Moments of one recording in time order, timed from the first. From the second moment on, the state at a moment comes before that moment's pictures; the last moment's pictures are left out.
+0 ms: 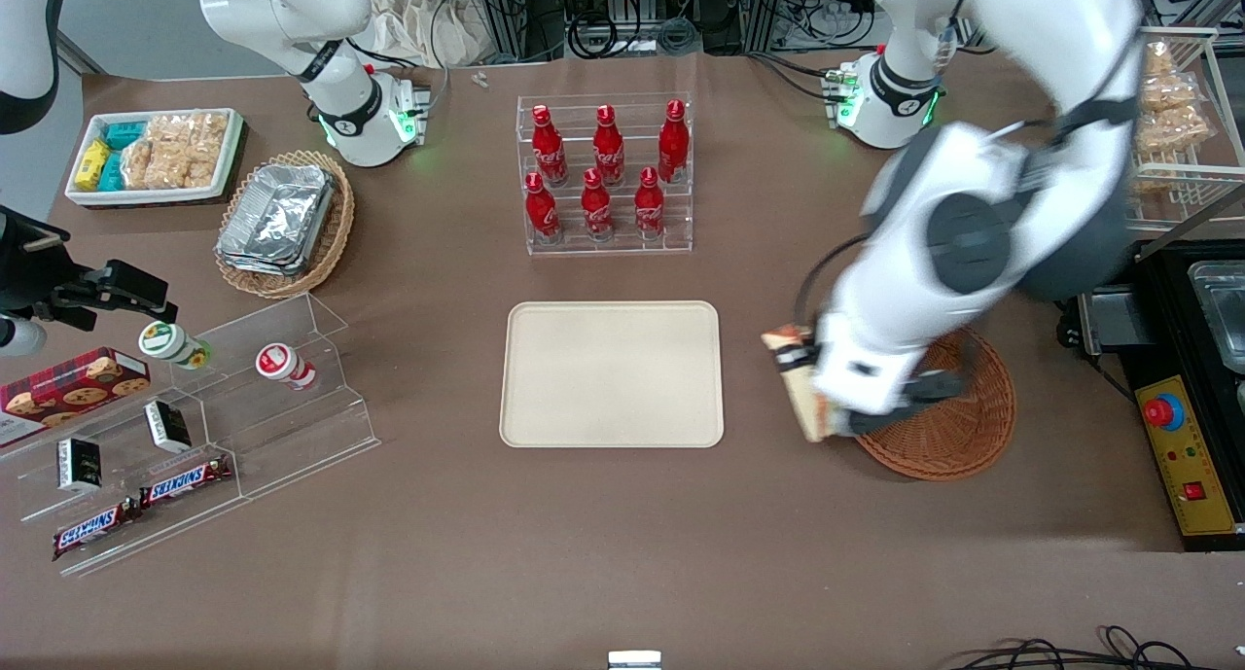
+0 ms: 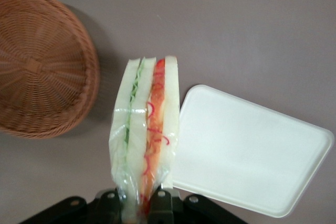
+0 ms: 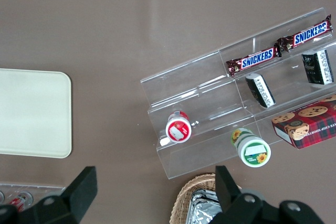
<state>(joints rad) -0.25 0.54 -0.34 -1.26 0.13 1.73 -0.86</state>
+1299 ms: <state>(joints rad) -0.43 0.76 -0.34 -1.44 0.30 2.07 -0.85</state>
